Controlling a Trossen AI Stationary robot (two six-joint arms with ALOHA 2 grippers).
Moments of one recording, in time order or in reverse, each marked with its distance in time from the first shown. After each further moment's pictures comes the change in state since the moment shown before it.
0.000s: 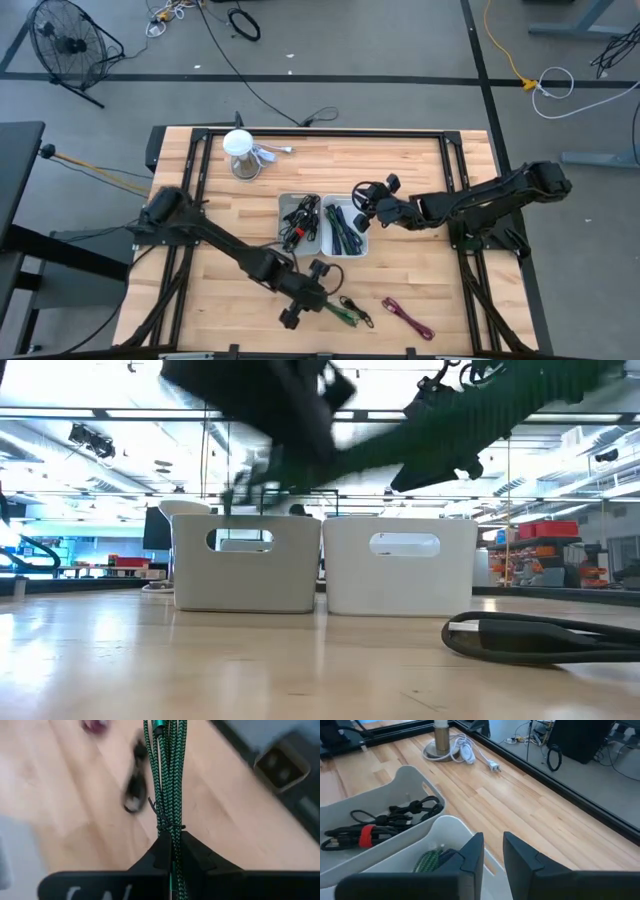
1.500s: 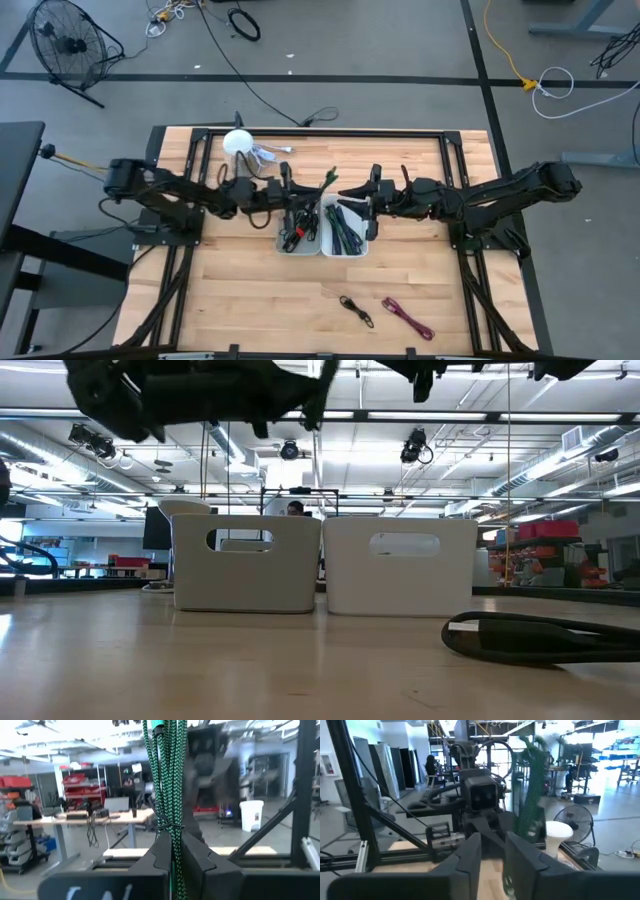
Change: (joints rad) left arm 0.494 -0.464 -0.795 1.445 -0.065 -0.009; right arm -0.025 -0.099 0.000 0.617 -0.482 -0.389
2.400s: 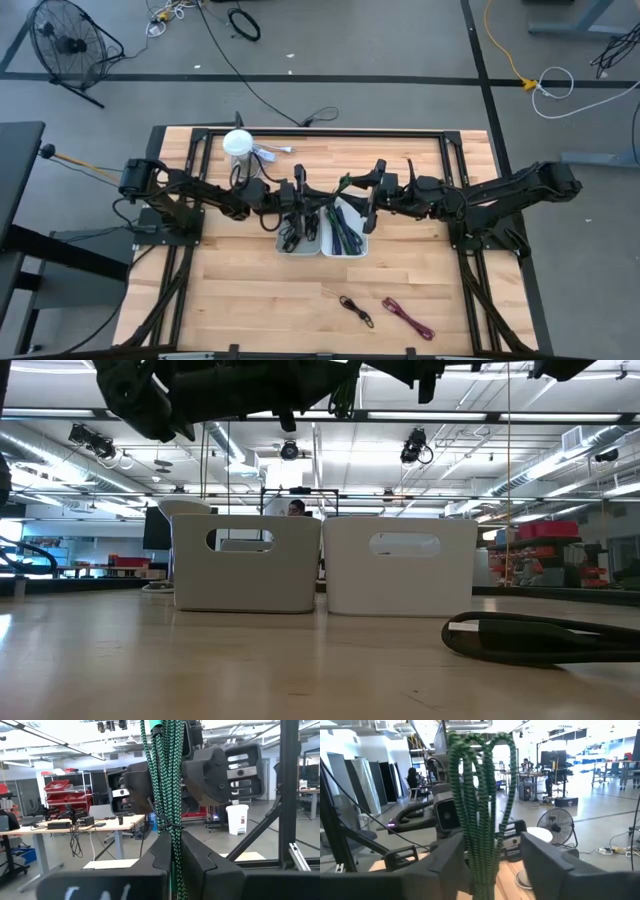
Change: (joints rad) left arm -0.011 0.147 0.139 0.037 0.063 0.000; right arm -0.002 0.000 0.000 0.051 0.098 0.022
